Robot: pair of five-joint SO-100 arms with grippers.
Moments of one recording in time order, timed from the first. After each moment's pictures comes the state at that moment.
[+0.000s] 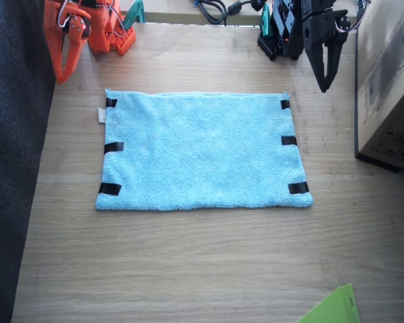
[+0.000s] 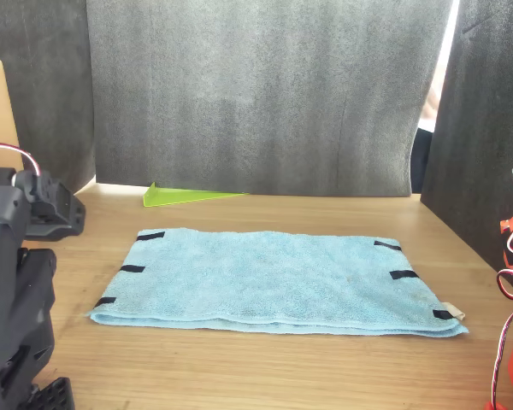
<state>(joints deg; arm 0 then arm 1) 94.6 175.1 159.3 71.8 95.4 75.8 180.2 159.4 74.7 73.3</state>
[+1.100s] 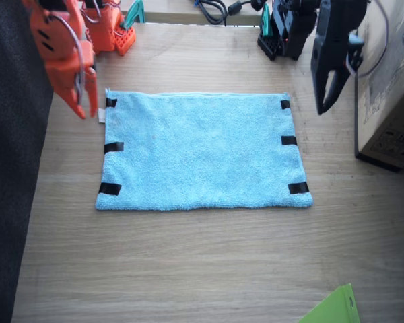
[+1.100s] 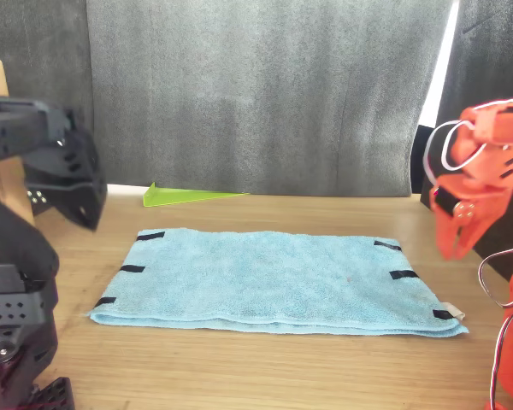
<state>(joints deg) 91.1 112.1 122.9 69.4 96.1 92.7 89.3 100.2 84.1 75.7</state>
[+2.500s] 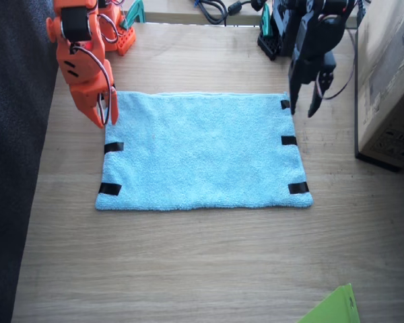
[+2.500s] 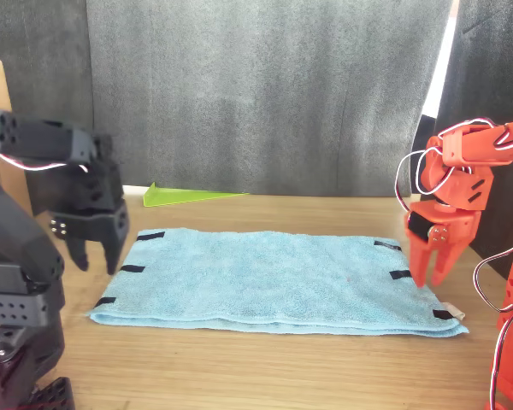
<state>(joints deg) 78.5 106.7 126.7 70.8 95.2 97.8 82.3 102.2 78.9 78.4</state>
